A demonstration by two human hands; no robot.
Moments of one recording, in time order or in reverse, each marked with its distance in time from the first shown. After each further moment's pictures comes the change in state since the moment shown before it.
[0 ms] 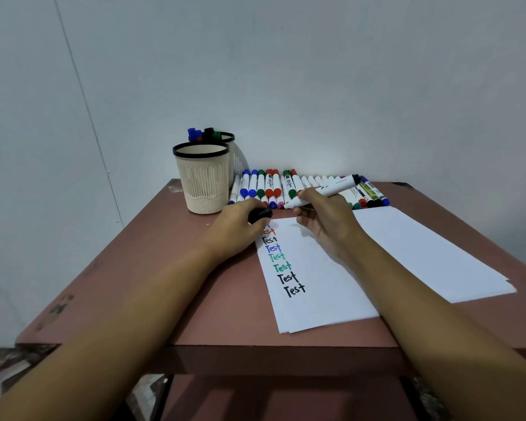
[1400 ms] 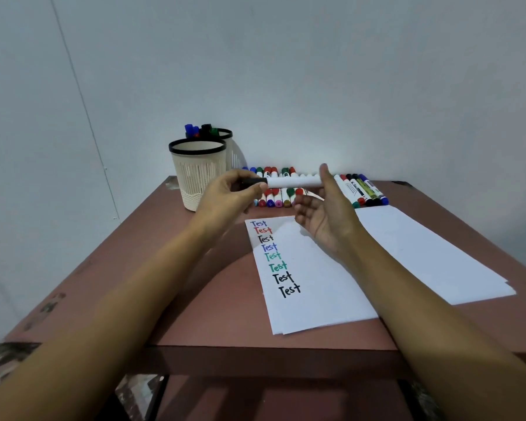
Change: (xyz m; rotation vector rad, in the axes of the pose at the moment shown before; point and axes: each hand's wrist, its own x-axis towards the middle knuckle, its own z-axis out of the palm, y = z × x) left_hand 0.003 0.027 -0.021 -0.755 0.176 -0.209; right_hand 0.009 0.001 -0.007 0.175 -0.022 0.123
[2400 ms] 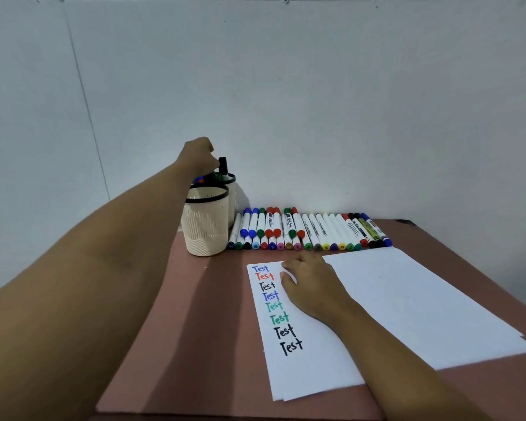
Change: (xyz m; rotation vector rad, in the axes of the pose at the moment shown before) left_hand 0.173 0.044 -0.065 1.008 0.140 -0.018; right_hand 0.009 0.035 -0.012 -1.708 -0.069 -0.467
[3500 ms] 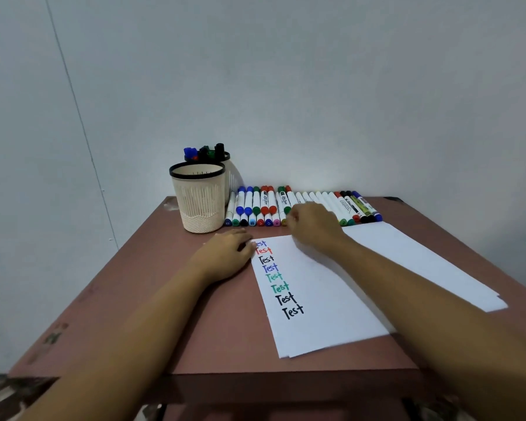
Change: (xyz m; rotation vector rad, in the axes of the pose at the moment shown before) left_hand -0.169 -0.022 0.084 0.063 -0.412 0.314; right_hand 0.038 0.004 -0.025 0.031 0.067 0.138
